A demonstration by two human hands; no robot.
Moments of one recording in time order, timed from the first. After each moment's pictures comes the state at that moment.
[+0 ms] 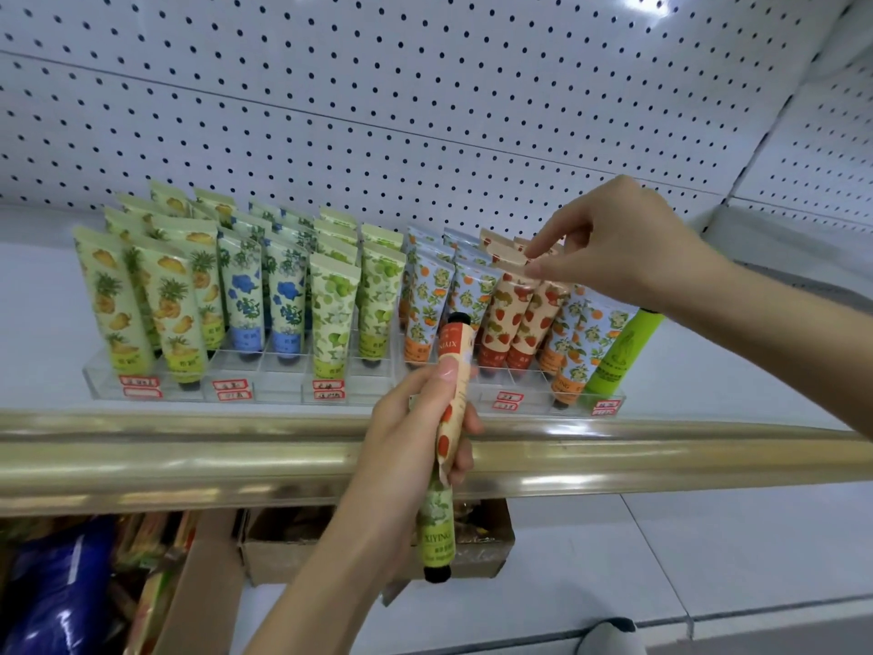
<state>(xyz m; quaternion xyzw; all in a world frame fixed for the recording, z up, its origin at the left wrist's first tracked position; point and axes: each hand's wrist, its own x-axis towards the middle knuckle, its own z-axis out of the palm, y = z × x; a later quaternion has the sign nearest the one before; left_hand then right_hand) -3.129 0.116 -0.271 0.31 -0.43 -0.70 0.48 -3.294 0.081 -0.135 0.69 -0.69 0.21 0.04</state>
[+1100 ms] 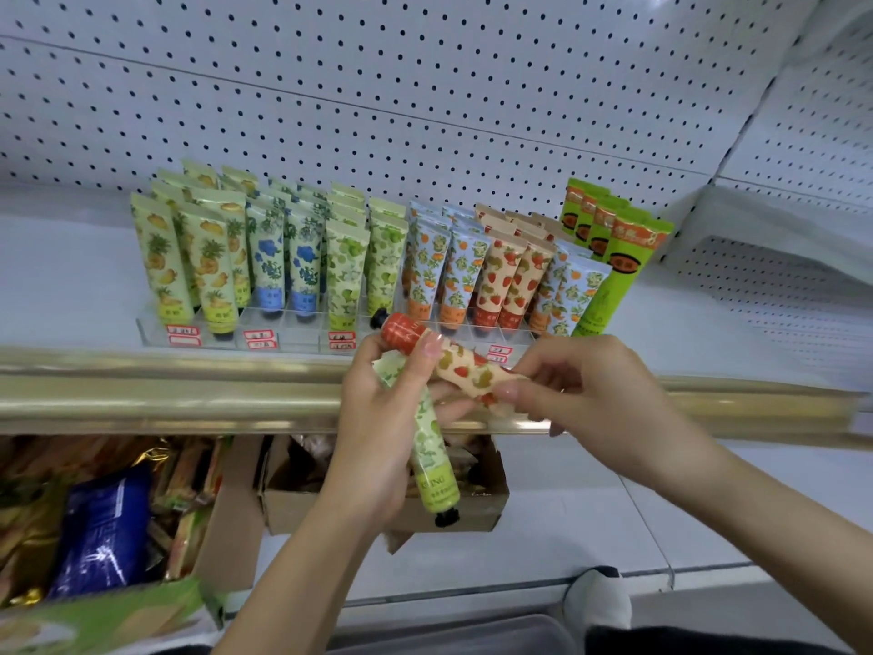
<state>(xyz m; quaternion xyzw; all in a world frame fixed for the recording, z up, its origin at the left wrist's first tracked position) -3.115 0.147 -0.269 0.30 -0.38 -0.67 0.56 -3.259 0.192 -0.210 0.67 -0.65 0.30 -0.17</state>
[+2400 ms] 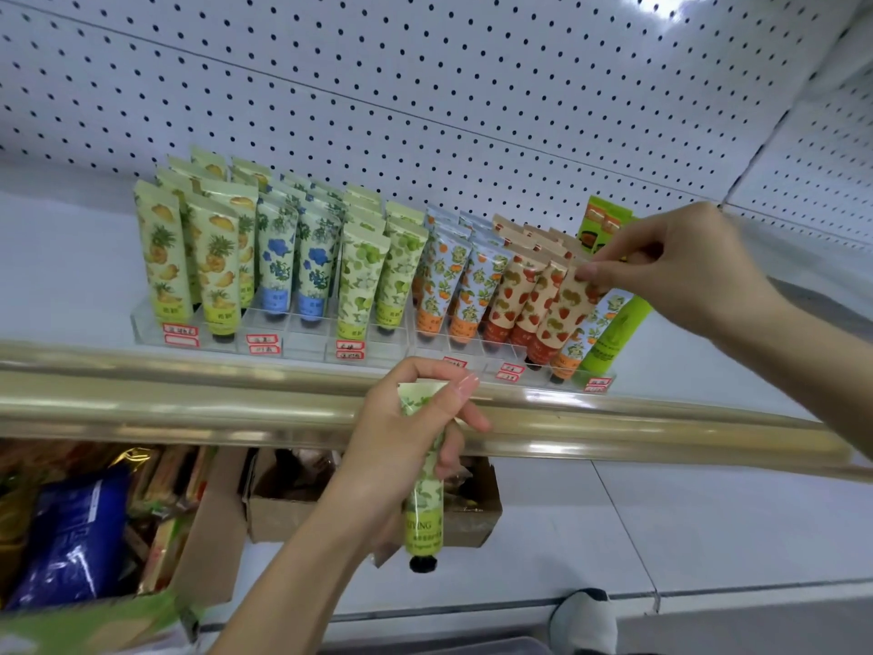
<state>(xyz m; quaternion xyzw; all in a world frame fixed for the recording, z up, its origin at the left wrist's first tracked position) -3.104 0.136 -0.280 0.29 -0.46 -0.69 0.47 -3.309 0.124 -0.143 0.68 -0.67 0.29 0.02</state>
